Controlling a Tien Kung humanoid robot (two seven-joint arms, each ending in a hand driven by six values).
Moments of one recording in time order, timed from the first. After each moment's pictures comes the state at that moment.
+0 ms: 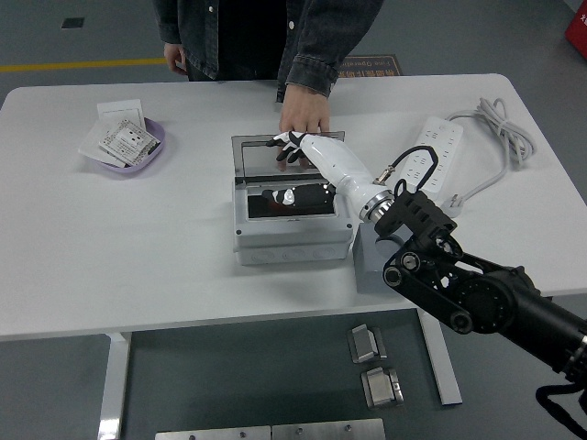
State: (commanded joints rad) left arm 0.10 0.06 -1.71 -0.18 1.53 0.04 0.43; right arm 0.67 -0.20 0.68 1.20 -1.70 -0.30 0.02
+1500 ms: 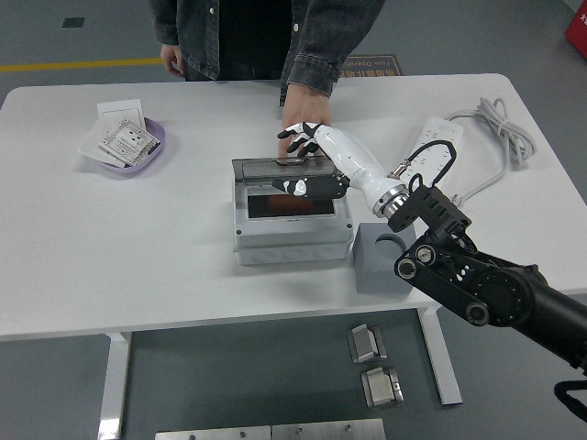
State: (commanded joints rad) left arm 0.09 0.06 -1.71 -0.18 1.54 0.03 0.43; right arm 0.64 -0.27 0.60 1.22 -1.57 -0.35 0.07
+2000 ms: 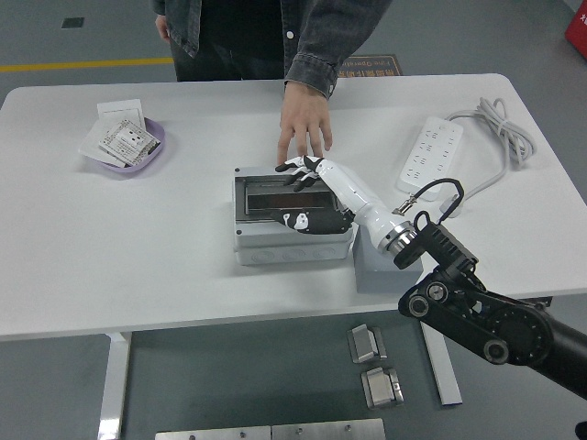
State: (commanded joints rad) left arm 0.10 0.05 -1.71 -0.18 1.53 0.03 0.43; right arm 0.52 -0.30 0.61 1.33 -1.52 -0.37 0.10
